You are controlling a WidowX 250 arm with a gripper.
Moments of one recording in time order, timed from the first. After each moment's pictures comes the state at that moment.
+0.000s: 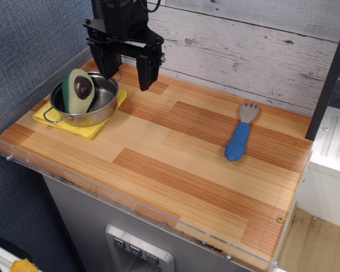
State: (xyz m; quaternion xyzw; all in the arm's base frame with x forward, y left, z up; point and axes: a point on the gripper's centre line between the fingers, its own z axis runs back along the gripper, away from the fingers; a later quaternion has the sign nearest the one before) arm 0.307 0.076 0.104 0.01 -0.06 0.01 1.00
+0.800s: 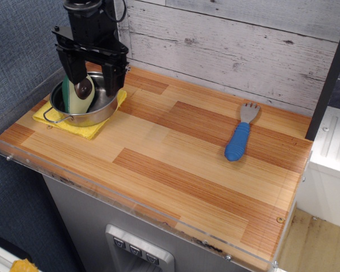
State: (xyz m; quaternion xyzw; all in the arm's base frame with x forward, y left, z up) arm 0.292 0.119 0.091 0.04 -0.04 0.01 1.00
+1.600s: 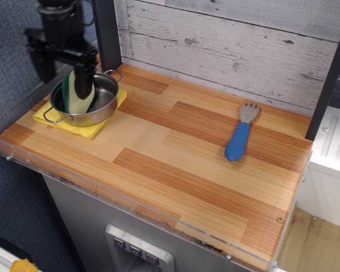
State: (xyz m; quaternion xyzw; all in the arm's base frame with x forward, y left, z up) arm 0.287 0.175 0.075 0.07 -0.02 0.08 0.99
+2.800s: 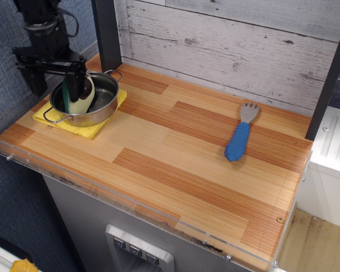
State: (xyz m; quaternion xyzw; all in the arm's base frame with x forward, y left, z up) arm 0.293 0.194 0.052 0.04 -0.03 0.14 0.99
